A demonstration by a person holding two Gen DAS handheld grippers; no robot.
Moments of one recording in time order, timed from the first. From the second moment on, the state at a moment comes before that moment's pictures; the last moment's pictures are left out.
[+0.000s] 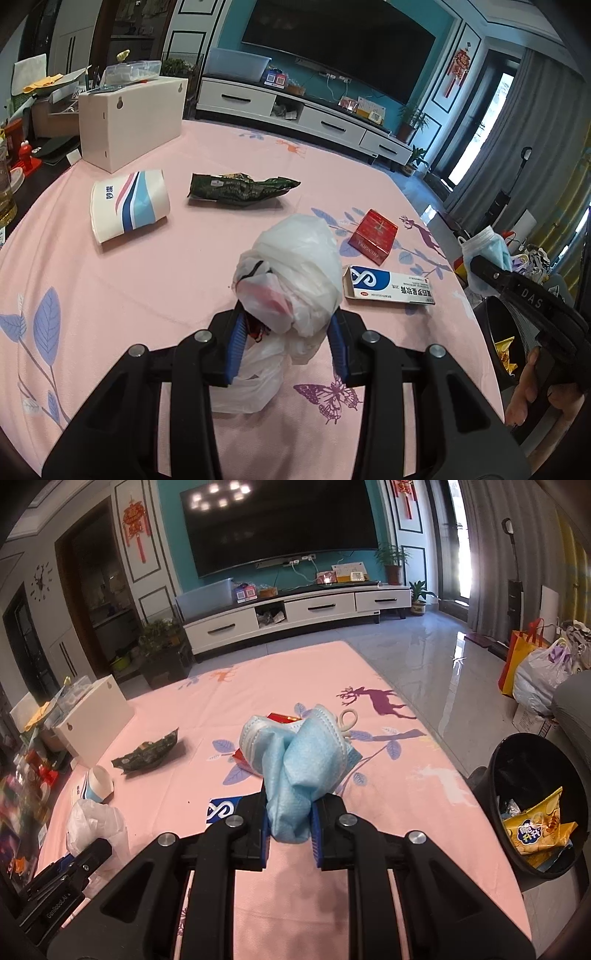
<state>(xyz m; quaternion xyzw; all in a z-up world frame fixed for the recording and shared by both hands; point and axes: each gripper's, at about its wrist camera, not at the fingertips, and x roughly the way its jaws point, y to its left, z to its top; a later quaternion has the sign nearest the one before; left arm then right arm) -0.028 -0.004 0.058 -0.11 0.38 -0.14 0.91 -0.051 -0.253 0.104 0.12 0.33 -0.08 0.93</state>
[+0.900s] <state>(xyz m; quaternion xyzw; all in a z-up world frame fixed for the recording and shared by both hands) -0.035 -0.095 0.075 -0.09 0.40 -0.22 0.89 -0.095 -0.370 0.128 0.25 0.29 -0.13 0.91</state>
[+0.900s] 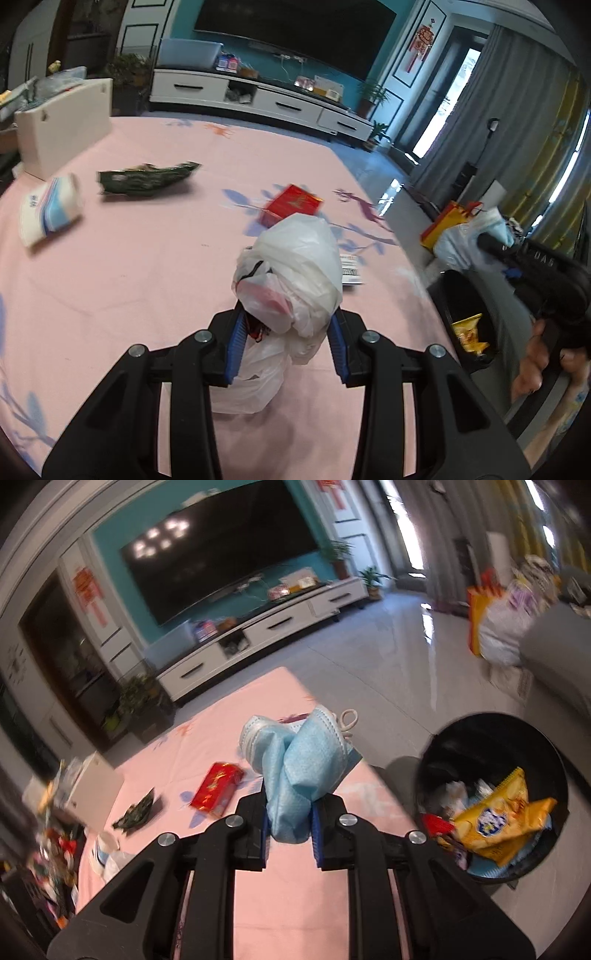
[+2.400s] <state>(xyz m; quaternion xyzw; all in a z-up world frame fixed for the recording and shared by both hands) -0.071 -0.403 0.031 0.04 0.47 -0.42 0.78 -0.192 -0.522 0.068 0.44 0.29 -0.32 0.79</state>
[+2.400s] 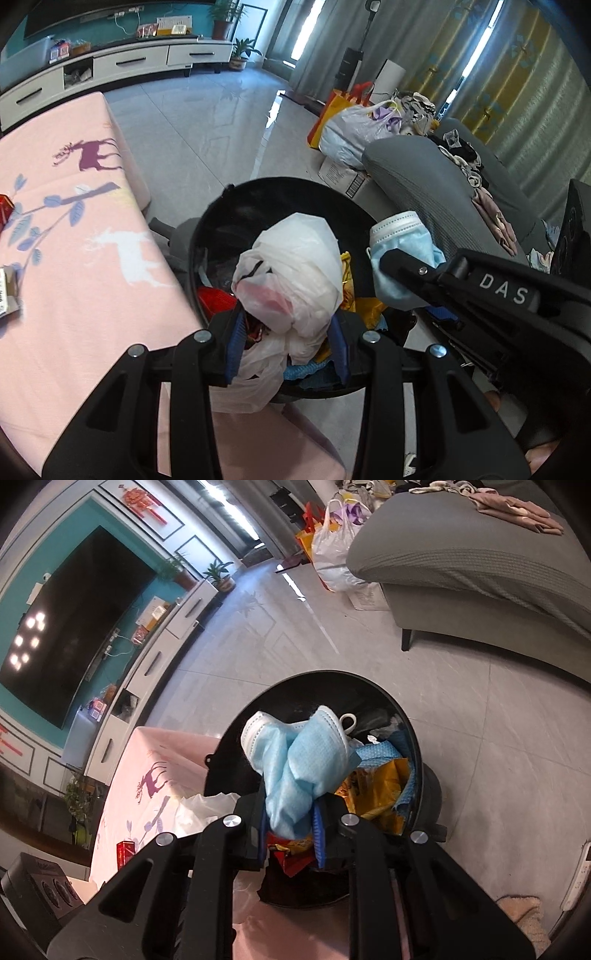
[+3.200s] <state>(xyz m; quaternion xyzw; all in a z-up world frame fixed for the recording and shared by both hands) -0.023 -0.188 0.081 -0.08 0.41 -0.27 0.87 -0.138 -0.447 0.116 0.38 0.28 -0.25 0.85</state>
